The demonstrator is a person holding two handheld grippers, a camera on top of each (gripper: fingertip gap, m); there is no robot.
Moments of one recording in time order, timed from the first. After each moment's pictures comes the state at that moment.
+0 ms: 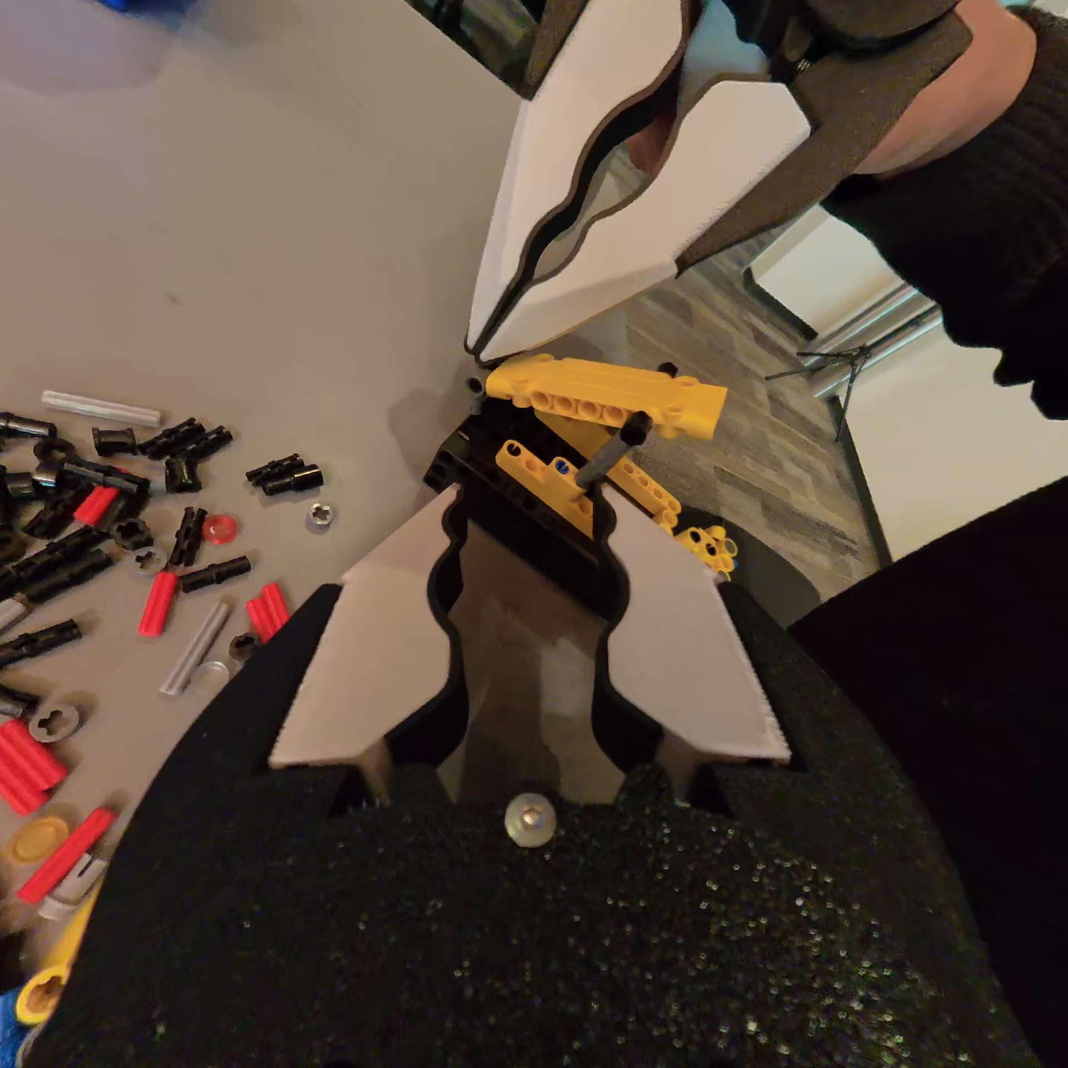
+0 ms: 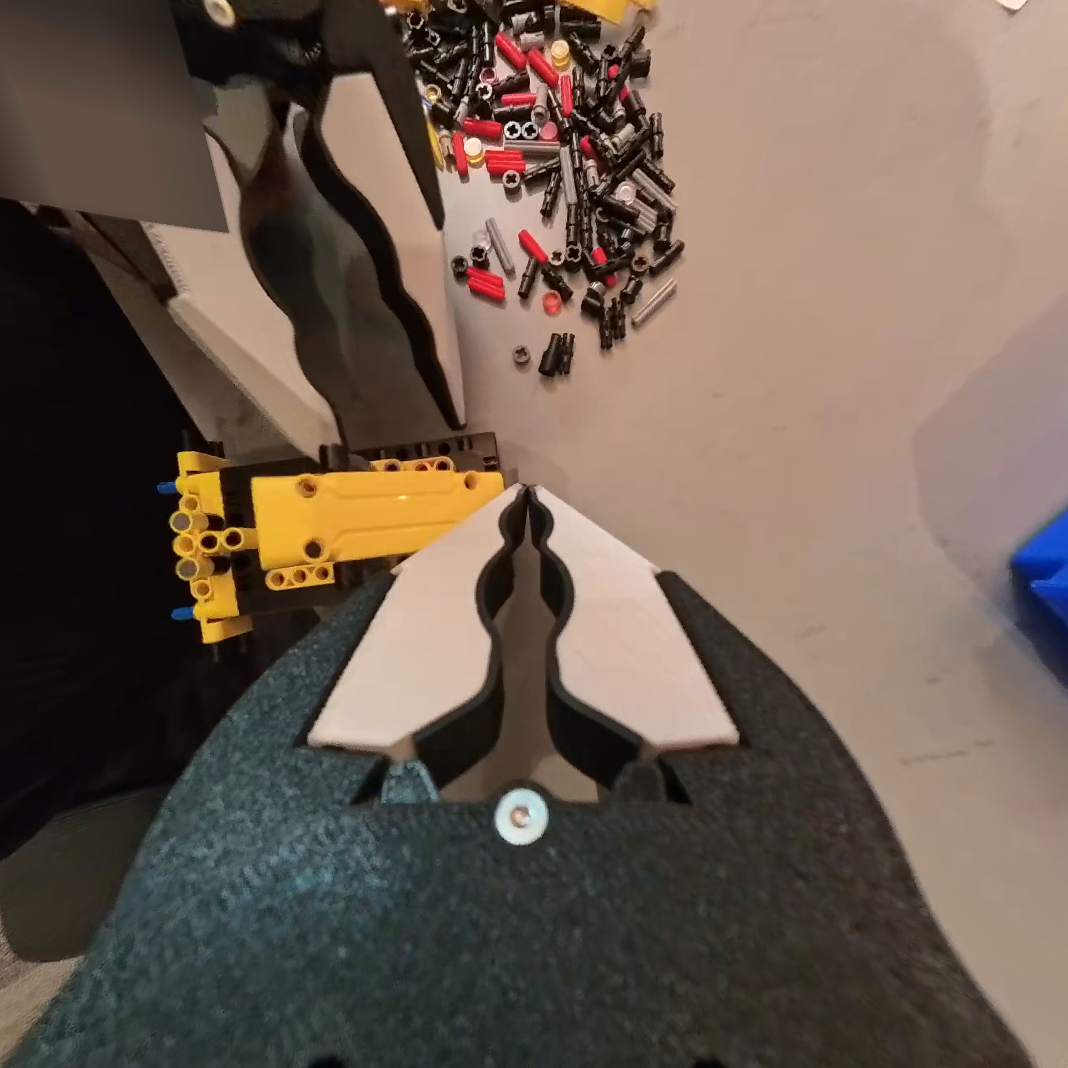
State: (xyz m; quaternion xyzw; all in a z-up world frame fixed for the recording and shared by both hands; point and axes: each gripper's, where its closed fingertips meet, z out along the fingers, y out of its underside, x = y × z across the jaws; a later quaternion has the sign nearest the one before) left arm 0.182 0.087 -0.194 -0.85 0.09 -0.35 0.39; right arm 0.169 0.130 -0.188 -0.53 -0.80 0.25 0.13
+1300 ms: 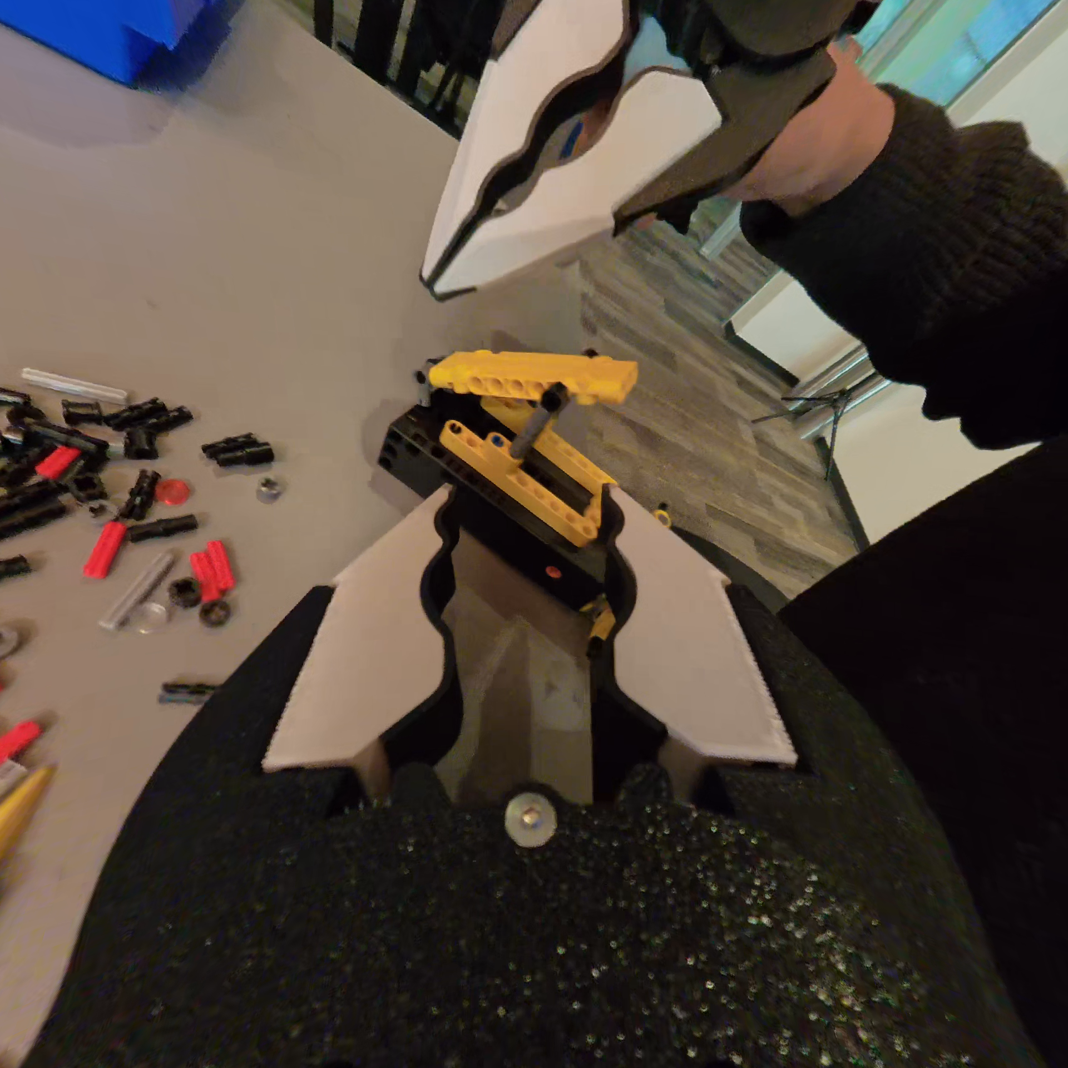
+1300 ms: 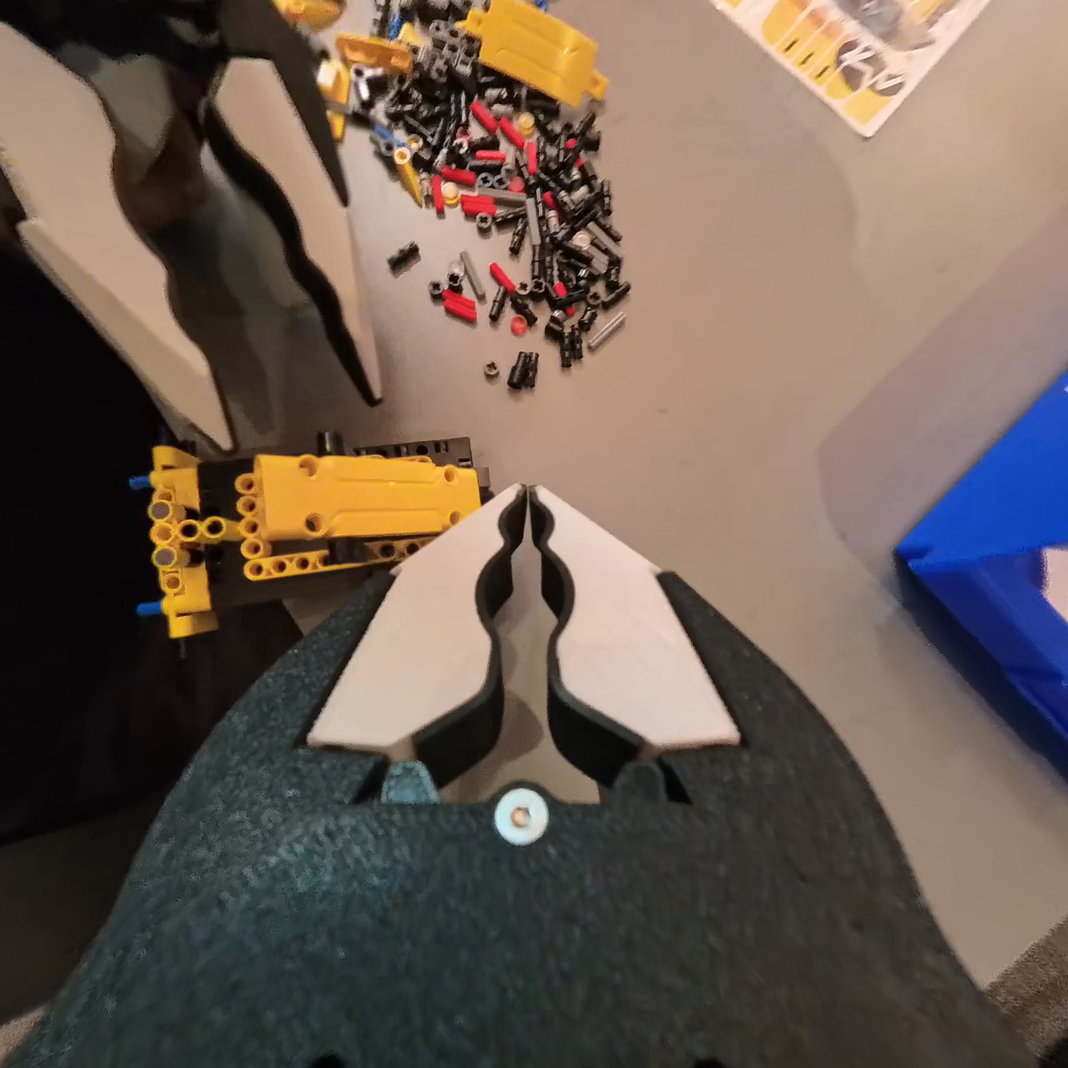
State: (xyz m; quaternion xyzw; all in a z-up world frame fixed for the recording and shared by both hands) left arm 0.188 0.064 -0.176 -0.82 0.08 -0.35 0.44; right arm 0.170 0.142 -0.170 -0.51 -0.80 0.25 0.21
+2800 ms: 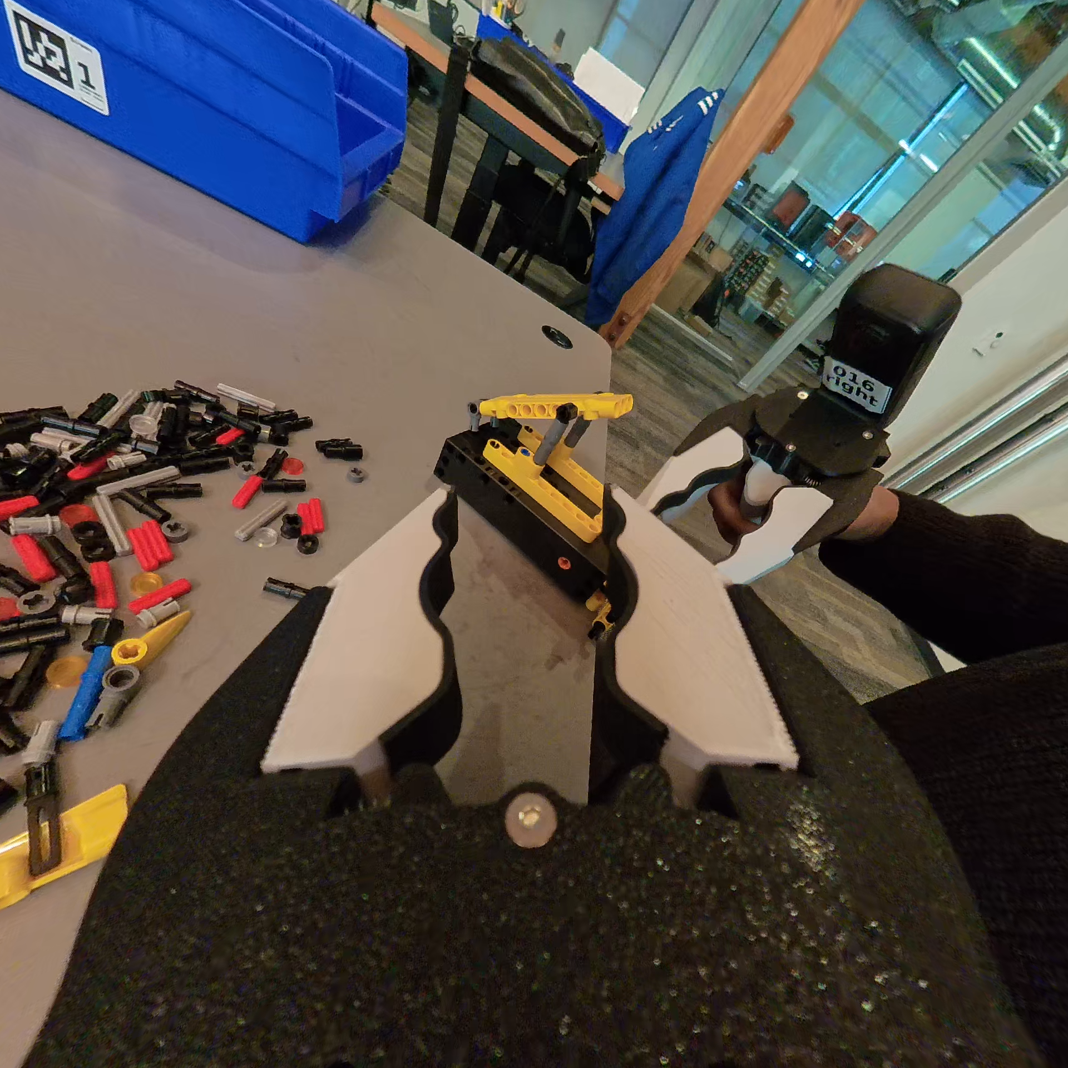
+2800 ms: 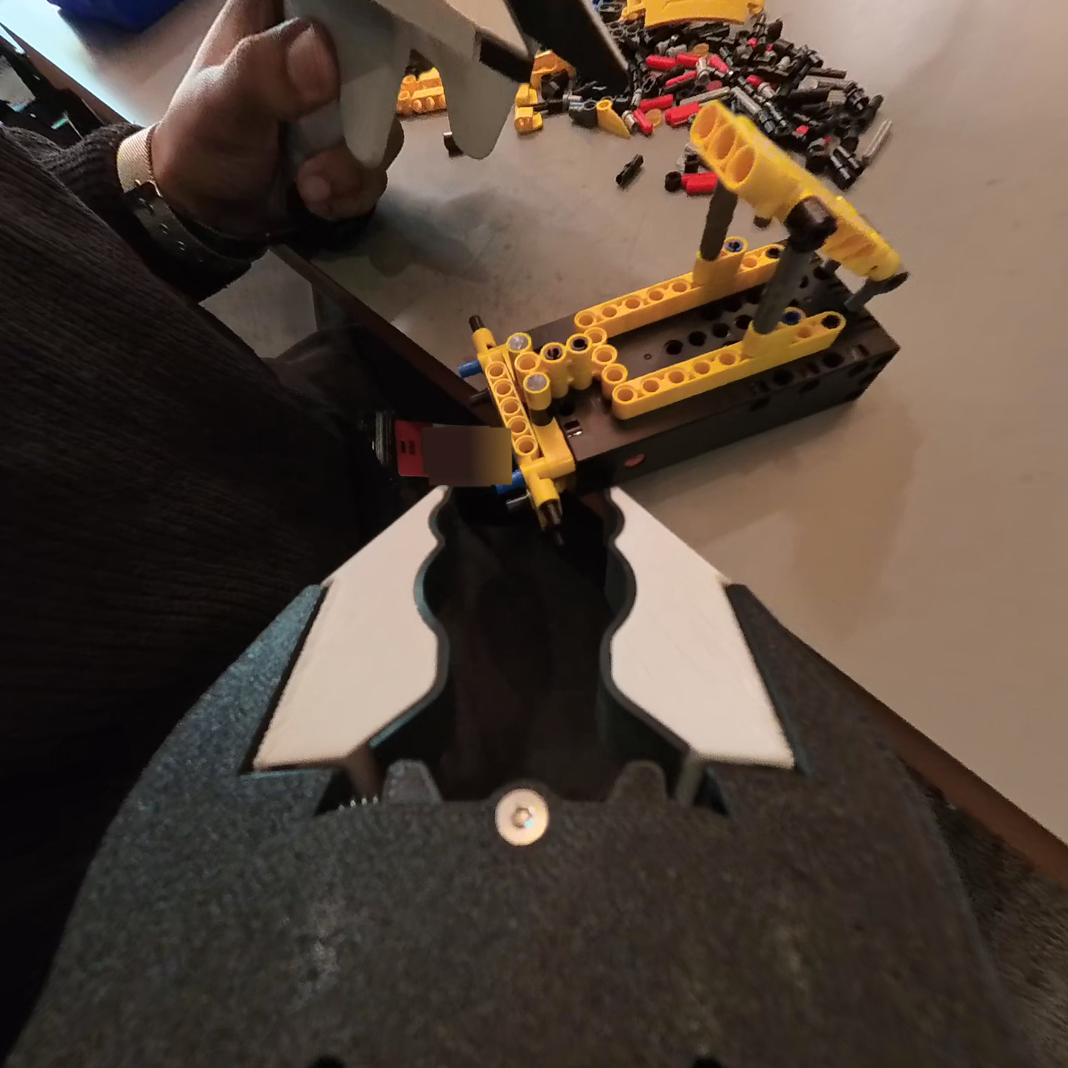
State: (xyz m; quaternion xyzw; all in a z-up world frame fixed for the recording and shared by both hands) left arm 0.155 0.039 -0.154 -0.78 0.01 -0.31 0.54; right arm 0.256 0.032 -0.213 -0.59 -0.66 0.40 0.22
